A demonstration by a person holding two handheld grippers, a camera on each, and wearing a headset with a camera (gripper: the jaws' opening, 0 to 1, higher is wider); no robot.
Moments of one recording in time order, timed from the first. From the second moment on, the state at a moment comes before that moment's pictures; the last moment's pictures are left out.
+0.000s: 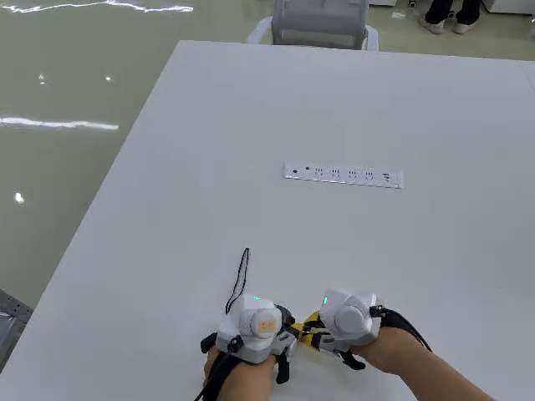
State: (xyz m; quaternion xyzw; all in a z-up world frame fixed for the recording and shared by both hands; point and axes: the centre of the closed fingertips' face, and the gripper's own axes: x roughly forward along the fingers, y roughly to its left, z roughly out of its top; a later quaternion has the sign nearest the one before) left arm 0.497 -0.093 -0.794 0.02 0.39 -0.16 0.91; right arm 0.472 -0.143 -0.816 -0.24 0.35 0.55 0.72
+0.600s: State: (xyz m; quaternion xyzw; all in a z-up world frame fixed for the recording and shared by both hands) left arm 0.497 -0.092 -0.795 0.01 0.39 -0.16 0.91; right arm 0.472 -0.136 -0.816 -0.23 0.35 0.55 0.72
